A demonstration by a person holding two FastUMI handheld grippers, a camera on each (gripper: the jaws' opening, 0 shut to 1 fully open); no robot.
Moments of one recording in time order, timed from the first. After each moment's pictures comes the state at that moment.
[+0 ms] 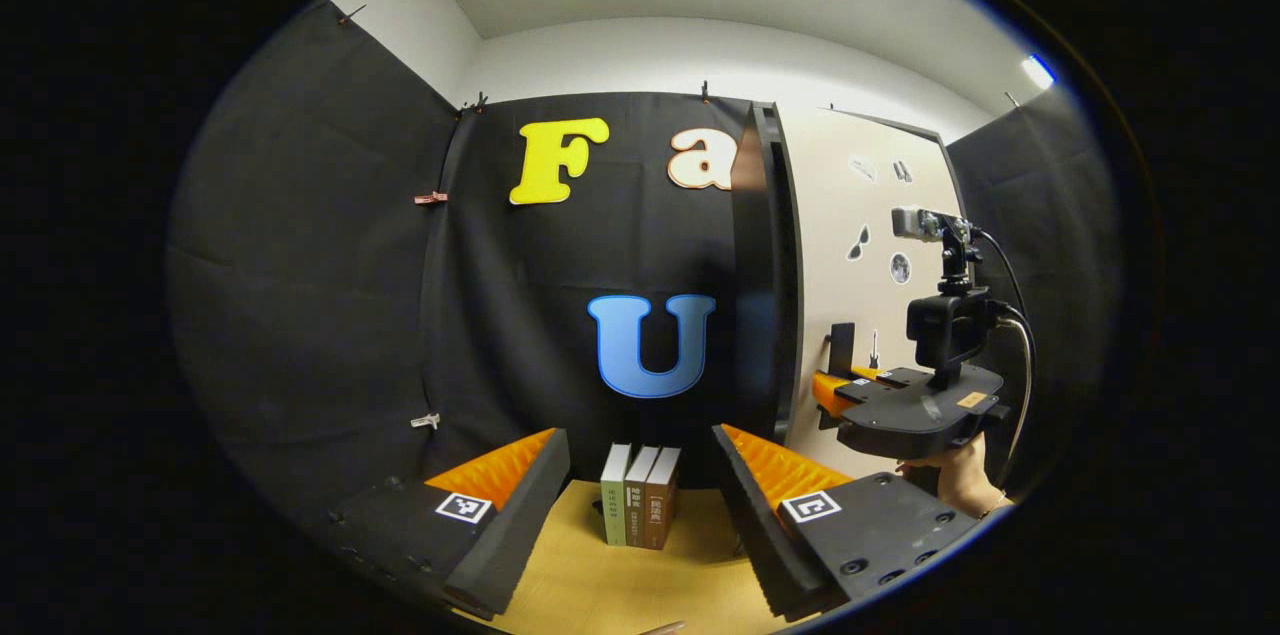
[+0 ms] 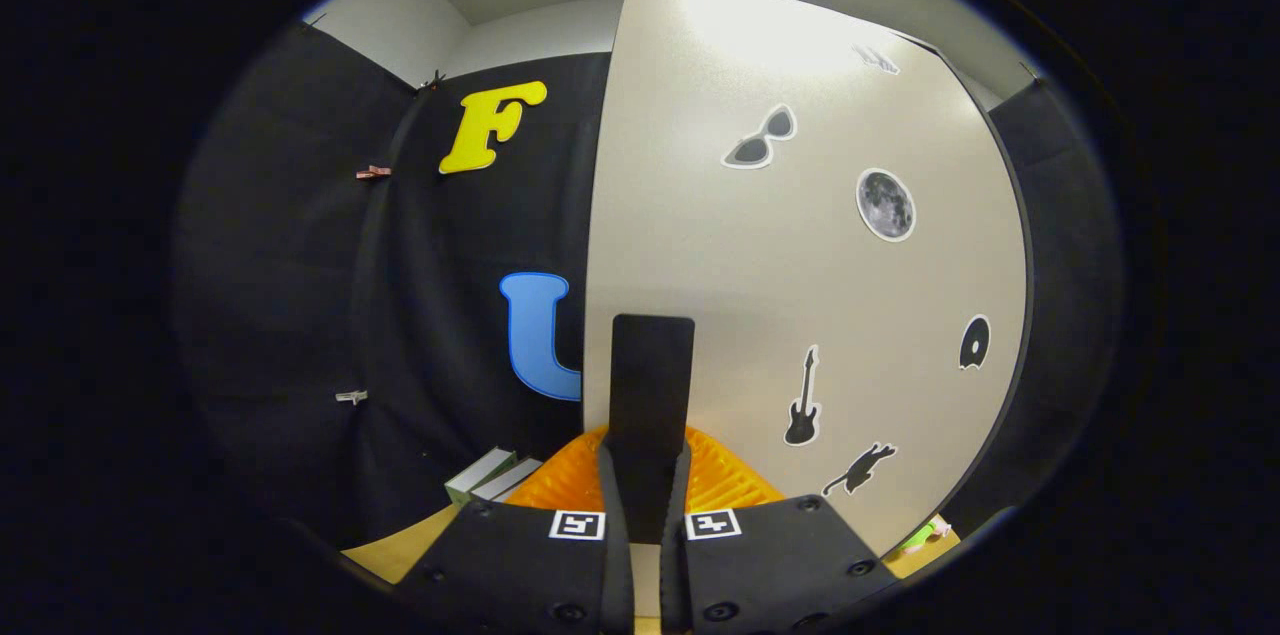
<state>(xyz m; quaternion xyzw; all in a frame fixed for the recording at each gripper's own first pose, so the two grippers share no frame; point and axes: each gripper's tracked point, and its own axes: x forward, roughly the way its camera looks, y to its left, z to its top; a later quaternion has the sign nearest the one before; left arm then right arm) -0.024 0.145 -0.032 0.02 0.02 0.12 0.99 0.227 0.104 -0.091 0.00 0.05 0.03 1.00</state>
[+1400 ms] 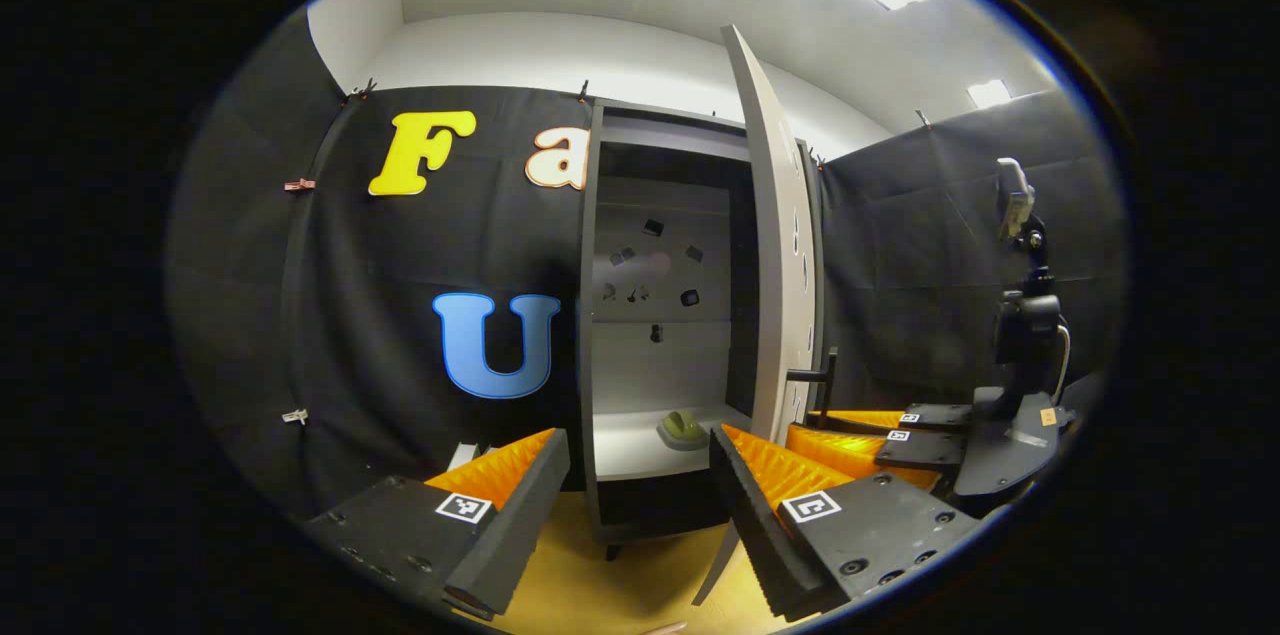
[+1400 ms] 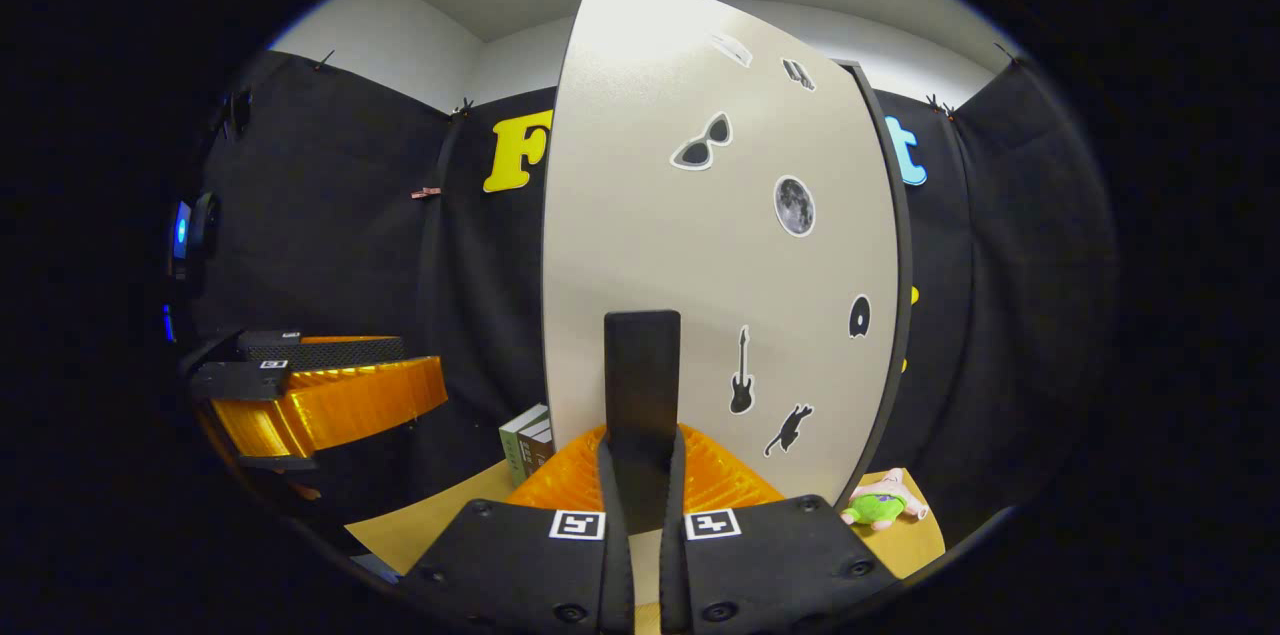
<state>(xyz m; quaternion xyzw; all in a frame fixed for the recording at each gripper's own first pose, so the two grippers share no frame) 0.002 -0.013 -0.034 0.00 0.02 -0.07 1.00 0.053 0.004 -0.065 0.03 0.07 0.09 0.99</state>
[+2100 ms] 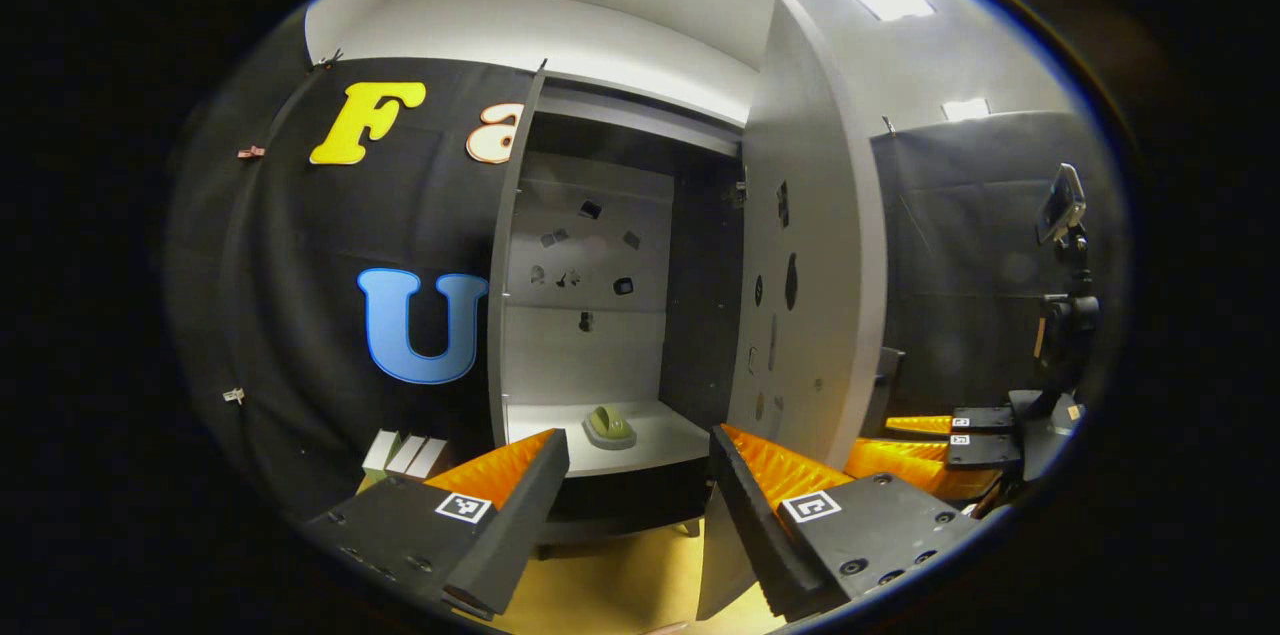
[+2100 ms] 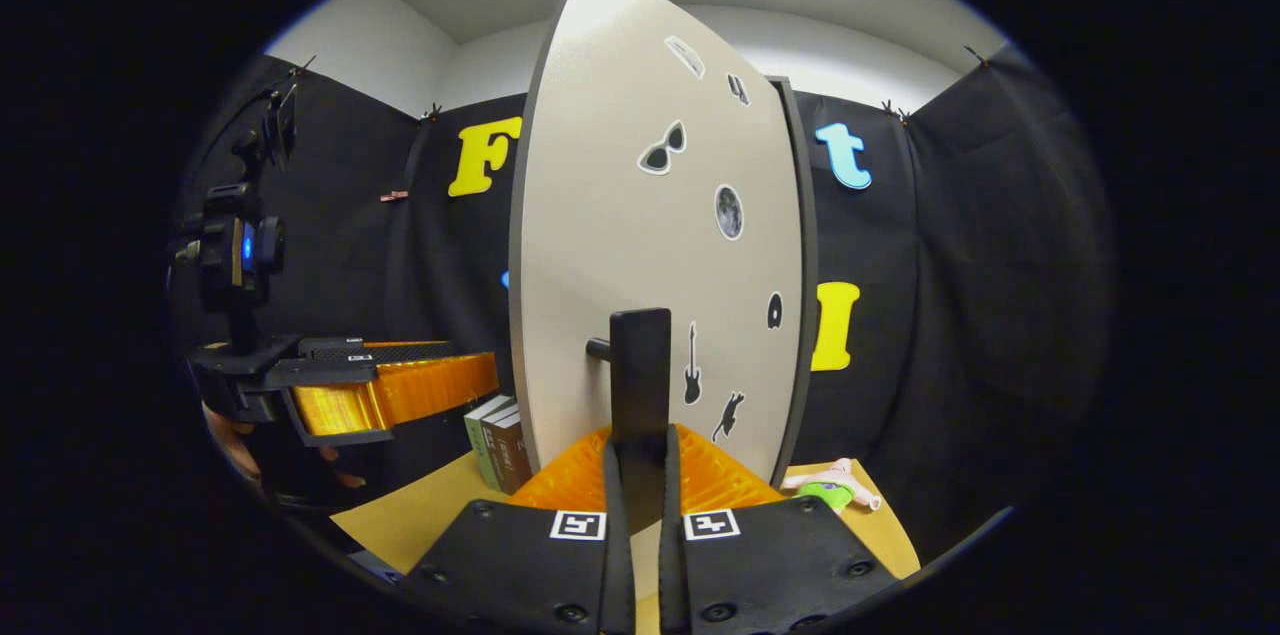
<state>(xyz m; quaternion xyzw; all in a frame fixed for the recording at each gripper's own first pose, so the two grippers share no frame) 0.029 -0.075 -0.043 -0.03 0.03 -0.15 0.99 0.012 -0.061 -0.056 0.02 0.06 0.03 1.00</state>
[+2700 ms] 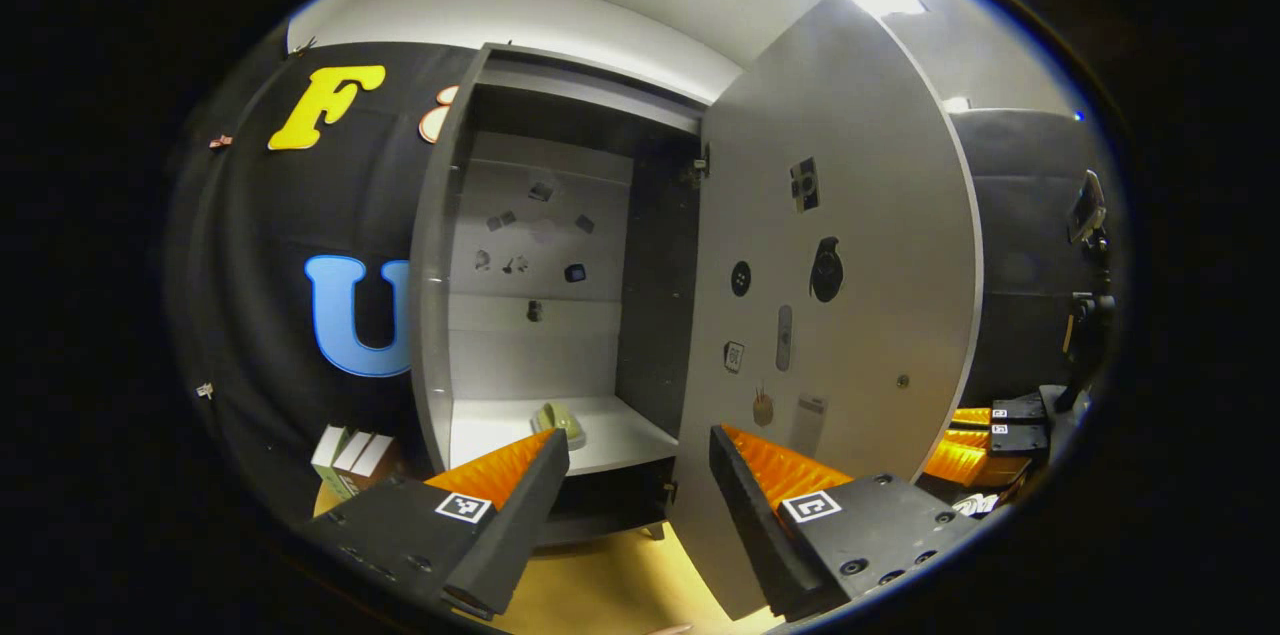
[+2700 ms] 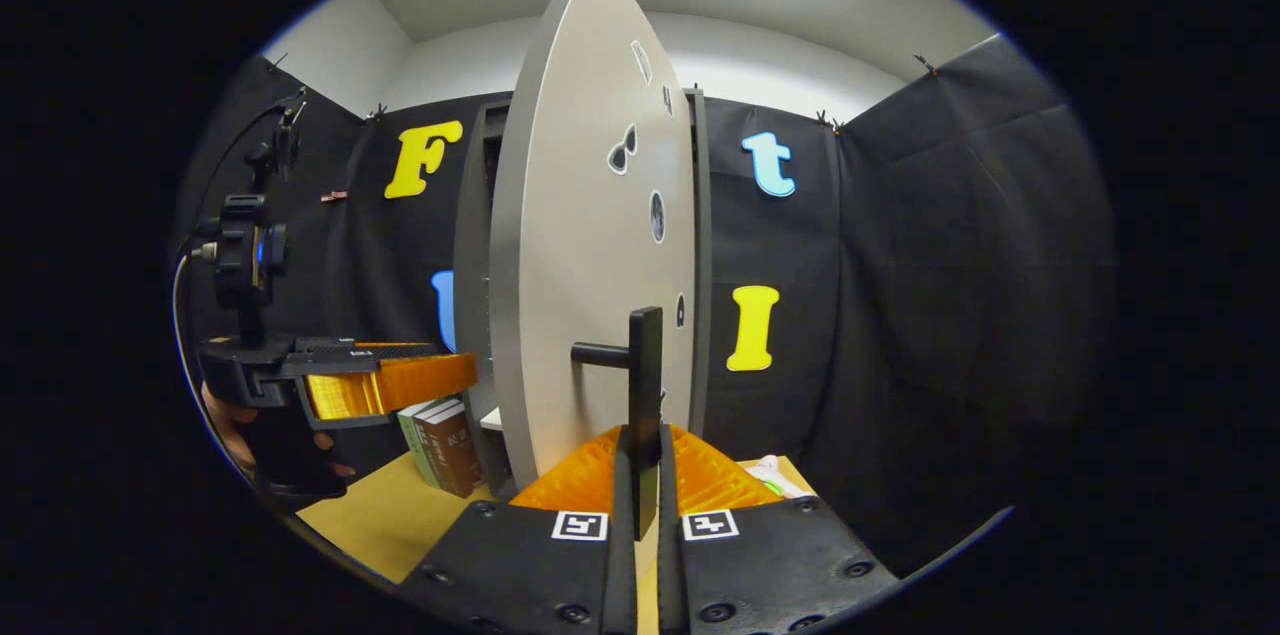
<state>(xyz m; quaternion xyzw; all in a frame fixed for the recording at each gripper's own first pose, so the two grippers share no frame) 0.052 -0.141 -0.054 -0.03 0.05 -0.20 0.98 -0.012 -0.136 -0.050 0.00 0.05 -0.07 1.00</state>
